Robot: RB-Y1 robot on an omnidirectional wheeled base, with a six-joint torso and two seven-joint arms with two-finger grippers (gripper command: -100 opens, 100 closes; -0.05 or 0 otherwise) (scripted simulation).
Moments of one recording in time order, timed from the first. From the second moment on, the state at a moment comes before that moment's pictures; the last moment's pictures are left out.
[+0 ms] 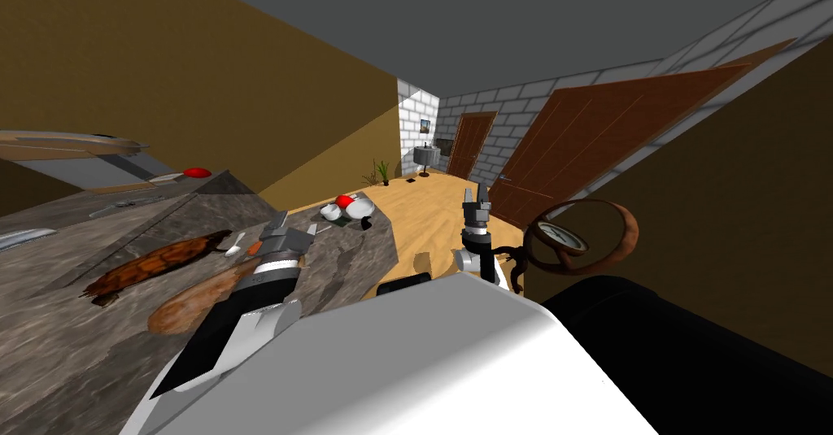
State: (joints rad) left arm 0.57 0.18 0.14 -2.38 0.21 0.07 0.19; right arm 0.49 0.02 -0.06 -2.29 0.01 -0.60 0.12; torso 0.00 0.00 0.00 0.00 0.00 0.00
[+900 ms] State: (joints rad) left arm 0.59 0.20 0.20 -2.40 0.25 0.29 0.30; right arm 0.49 0.02 -0.06 -2.29 0.01 -0.60 0.12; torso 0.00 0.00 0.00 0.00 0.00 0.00
